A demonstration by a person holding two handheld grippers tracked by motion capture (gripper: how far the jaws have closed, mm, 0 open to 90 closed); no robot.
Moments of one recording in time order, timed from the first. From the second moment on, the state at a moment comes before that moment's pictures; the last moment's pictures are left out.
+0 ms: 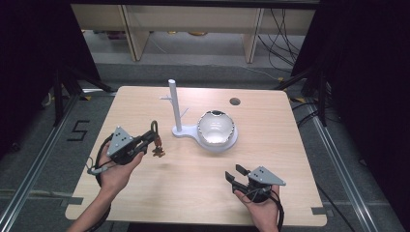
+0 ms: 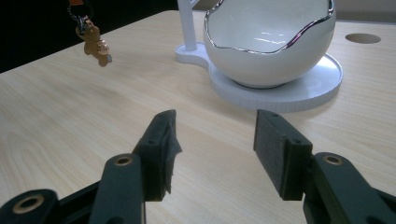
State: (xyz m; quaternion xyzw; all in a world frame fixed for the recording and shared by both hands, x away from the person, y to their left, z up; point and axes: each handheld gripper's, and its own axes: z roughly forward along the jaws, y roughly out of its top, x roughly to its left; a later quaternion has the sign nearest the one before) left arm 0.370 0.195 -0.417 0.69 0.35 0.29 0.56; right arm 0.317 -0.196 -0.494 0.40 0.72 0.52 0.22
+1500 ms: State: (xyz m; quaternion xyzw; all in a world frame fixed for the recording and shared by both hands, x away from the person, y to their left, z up) left arm 0.410 0.189 -0.418 0.68 0.39 0.33 0.53; right arm 0.313 -0.194 -0.493 0.41 0.72 0.53 0.19
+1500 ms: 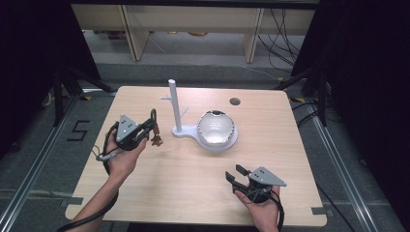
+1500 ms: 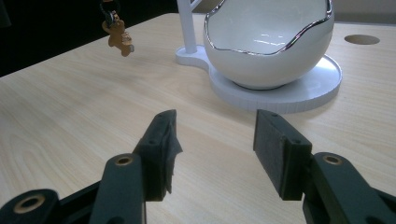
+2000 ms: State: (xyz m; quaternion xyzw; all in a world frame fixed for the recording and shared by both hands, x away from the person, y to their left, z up) left arm 0.424 0.183 -0.414 0.68 0.39 0.34 0.52; right arm 0.313 -0.195 -0.493 0.41 0.72 0.53 0.20
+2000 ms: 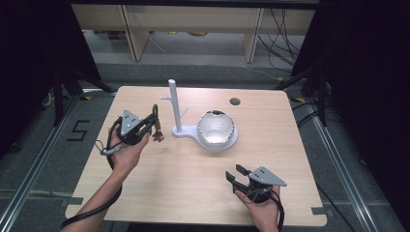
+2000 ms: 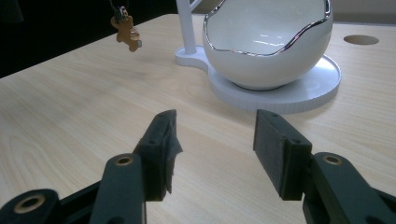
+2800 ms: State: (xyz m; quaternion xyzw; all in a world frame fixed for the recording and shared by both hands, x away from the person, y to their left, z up) left arm 0.443 0.176 -0.409 0.67 0.41 0.35 0.51; right arm 0.313 -0.196 -0.494 0.41 0.72 0.53 0.20
